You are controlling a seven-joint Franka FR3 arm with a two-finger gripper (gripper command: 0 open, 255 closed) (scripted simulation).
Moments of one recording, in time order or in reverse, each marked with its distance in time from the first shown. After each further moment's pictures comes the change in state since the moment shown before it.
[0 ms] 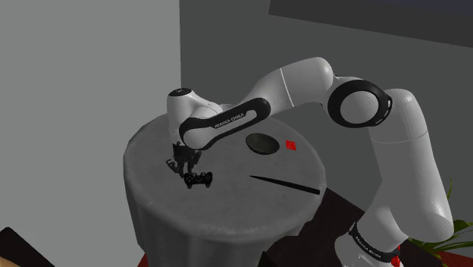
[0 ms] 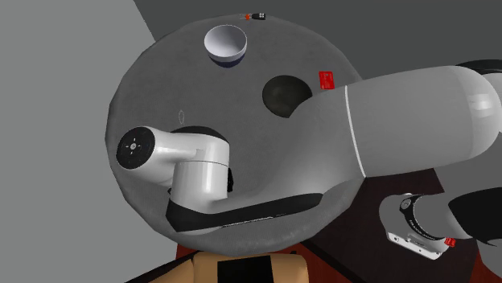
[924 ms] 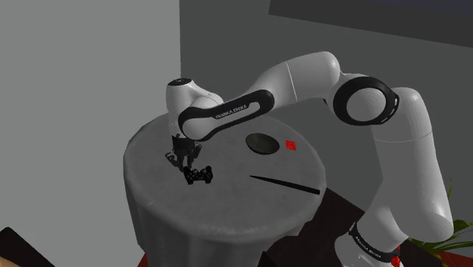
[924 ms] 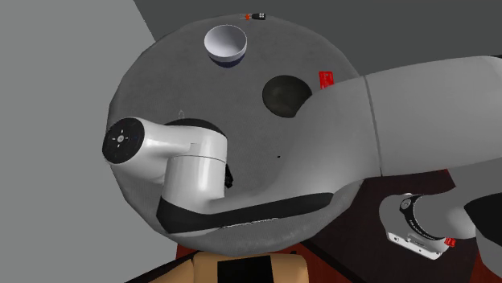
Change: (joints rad) arm -0.004 -0.037 0.008 0.023 0.012 -0.059 -0.009
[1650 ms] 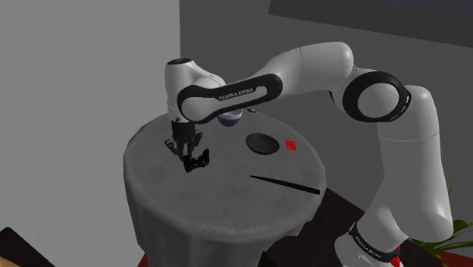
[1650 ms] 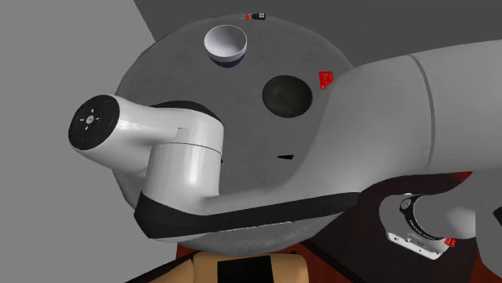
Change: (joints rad) arm -0.004 -0.060 0.012 0.055 0.020 -0.113 -0.016
